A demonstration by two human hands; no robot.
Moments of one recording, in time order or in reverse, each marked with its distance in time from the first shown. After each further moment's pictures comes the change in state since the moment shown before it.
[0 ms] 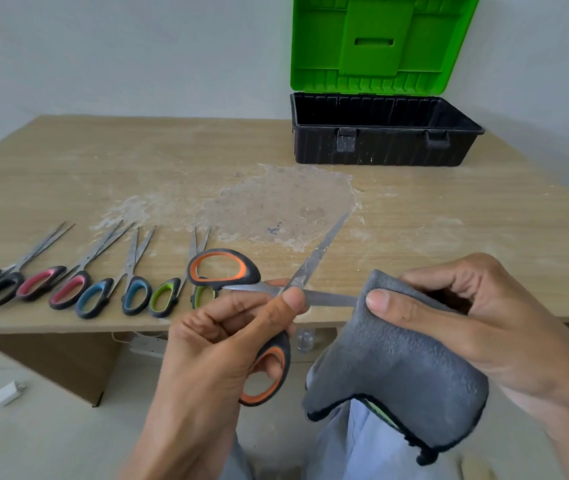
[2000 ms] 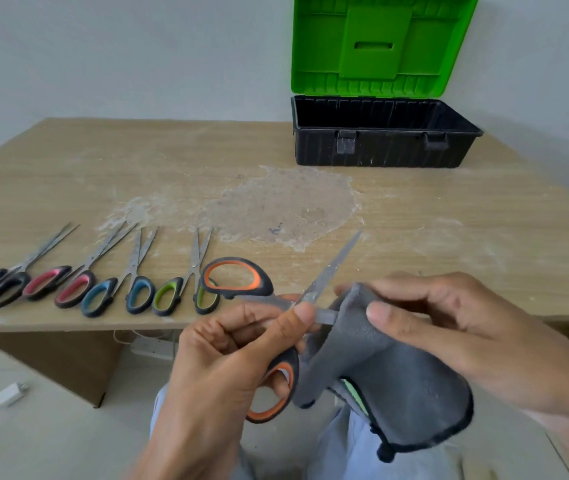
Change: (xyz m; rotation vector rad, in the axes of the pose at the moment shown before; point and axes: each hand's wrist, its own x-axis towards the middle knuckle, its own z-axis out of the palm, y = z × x) left_hand -0.006 -0.007 -0.002 0.033 -0.061 -0.001; right_hand -0.003 -0.004 0.006 0.040 -0.202 0.070
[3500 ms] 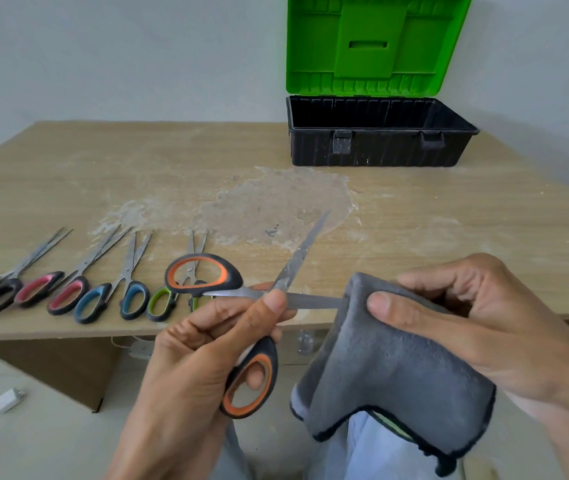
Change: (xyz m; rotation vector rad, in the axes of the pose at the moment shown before) left_hand -0.001 0.013 -0.001 -0.115 0.059 -0.073; right_hand 0.000 0.006 -0.008 -0.030 0.212 -0.102
